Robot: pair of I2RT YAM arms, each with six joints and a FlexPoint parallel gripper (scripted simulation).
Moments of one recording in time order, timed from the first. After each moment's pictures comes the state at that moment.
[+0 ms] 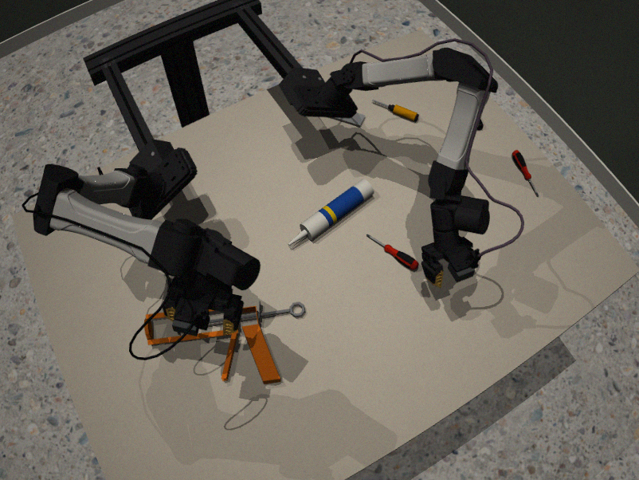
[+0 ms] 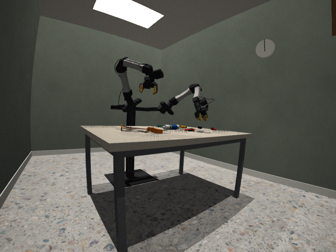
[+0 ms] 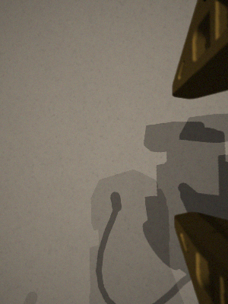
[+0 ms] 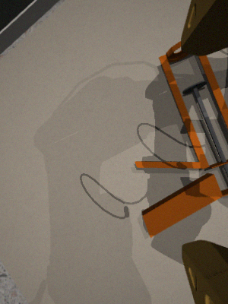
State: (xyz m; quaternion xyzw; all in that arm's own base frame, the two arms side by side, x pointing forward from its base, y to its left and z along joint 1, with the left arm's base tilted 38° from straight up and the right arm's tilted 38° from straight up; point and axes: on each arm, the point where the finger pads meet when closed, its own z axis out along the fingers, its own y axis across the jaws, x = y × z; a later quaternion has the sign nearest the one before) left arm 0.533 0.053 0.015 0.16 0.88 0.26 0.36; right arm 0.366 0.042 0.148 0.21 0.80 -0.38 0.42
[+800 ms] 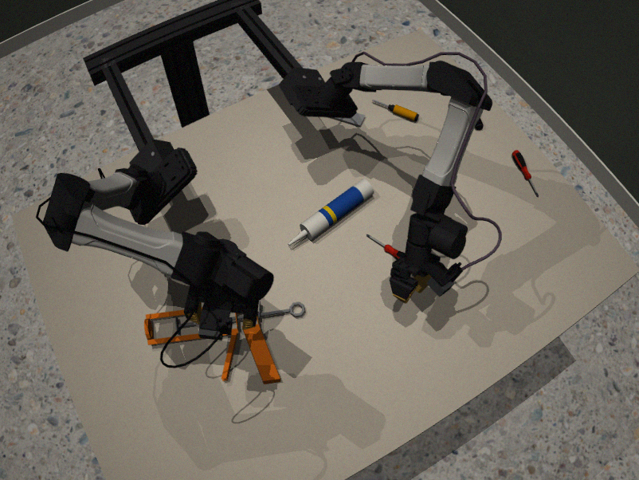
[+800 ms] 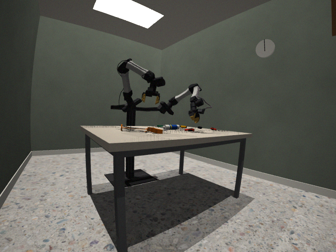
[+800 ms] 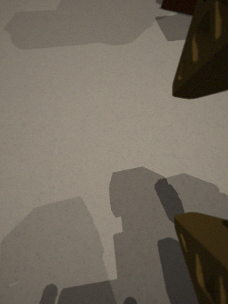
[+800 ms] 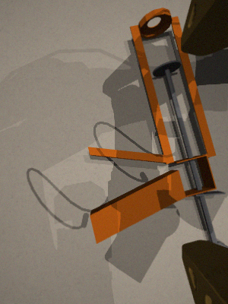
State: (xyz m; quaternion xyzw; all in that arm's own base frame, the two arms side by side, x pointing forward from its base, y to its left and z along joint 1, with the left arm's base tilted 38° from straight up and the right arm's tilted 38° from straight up) left arm 0.520 -0.016 -0.053 -0.04 0.94 0.10 0.33; right arm 0.365 0.028 0.068 0.20 0.84 -0.37 0.34
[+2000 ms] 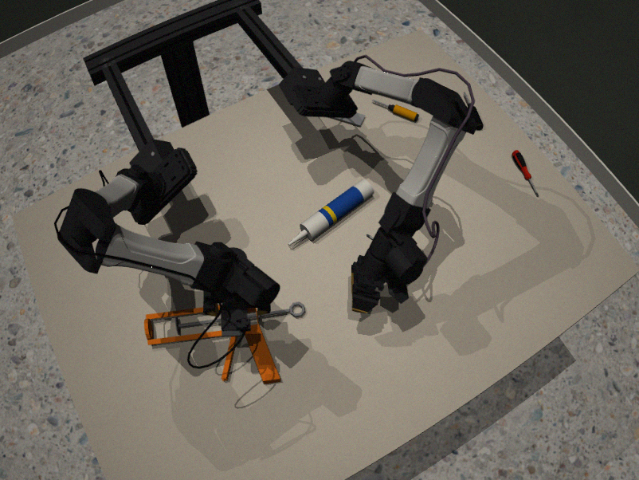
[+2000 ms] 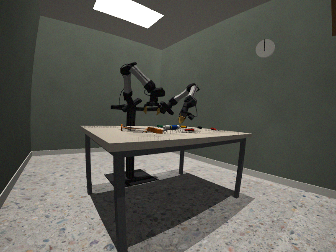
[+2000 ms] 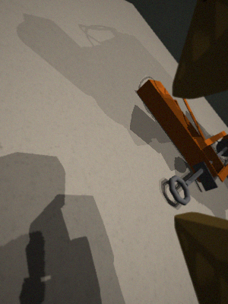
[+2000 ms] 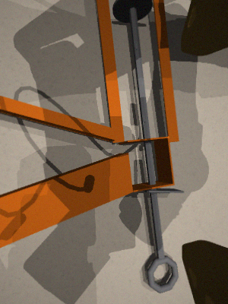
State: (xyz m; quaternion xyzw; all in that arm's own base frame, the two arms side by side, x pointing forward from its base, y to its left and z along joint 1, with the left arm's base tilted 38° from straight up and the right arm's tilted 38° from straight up) left arm 0.472 -0.099 -0.138 -0.39 0.90 -0.04 0.19; right arm 0.342 0.008 -0.035 0.17 0.90 -0.34 0.23
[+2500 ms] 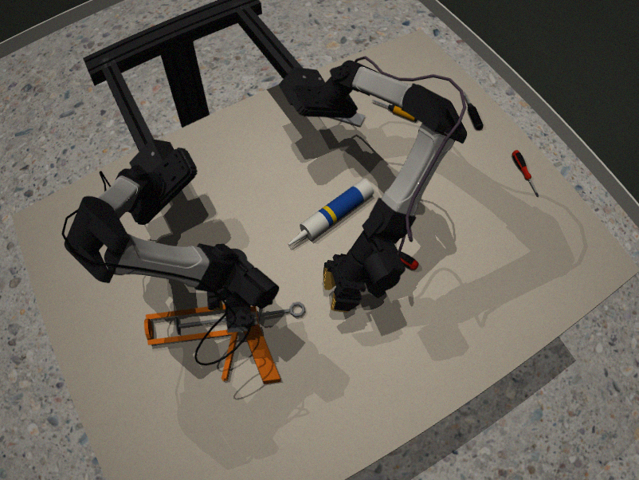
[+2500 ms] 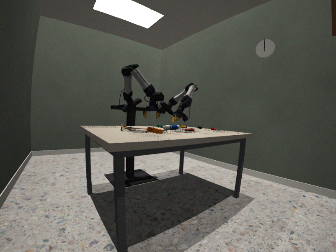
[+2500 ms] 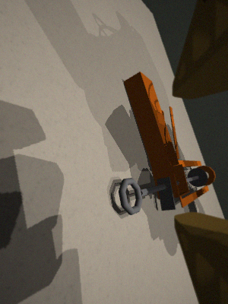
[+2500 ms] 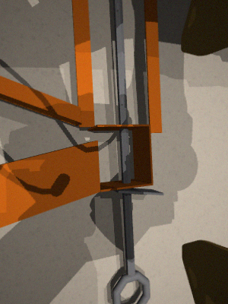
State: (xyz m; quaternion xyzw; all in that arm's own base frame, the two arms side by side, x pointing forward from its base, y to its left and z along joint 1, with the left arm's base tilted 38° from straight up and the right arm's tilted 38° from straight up) left arm 0.440 -0.130 -0.170 -0.53 0.84 -0.04 0.12; right arm 0.324 -0.002 -0.076 0.16 0.92 -0.32 0.18
